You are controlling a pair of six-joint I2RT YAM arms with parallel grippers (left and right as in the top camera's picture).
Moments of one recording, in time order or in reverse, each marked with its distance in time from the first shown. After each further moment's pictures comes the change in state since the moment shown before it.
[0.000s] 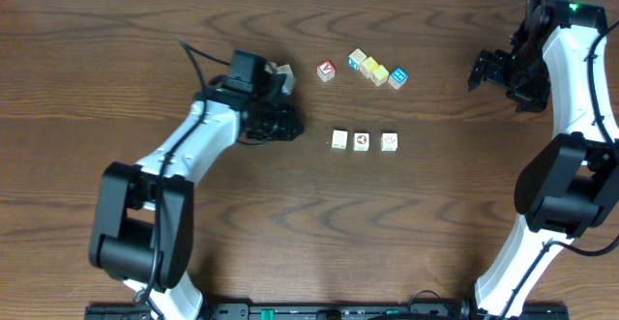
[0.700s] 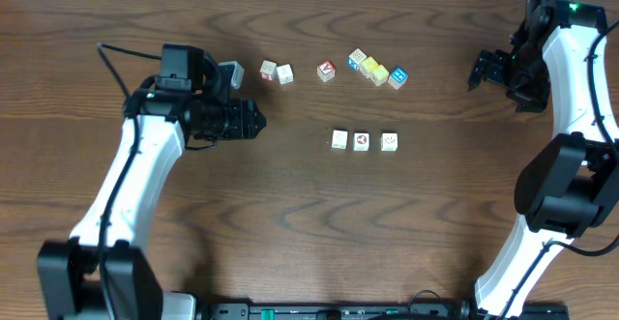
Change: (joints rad) left arm 0.206 -0.255 0.000 -0.274 -0.055 0.124; right arm 0.000 0.000 0.000 0.000 0.000 0.000
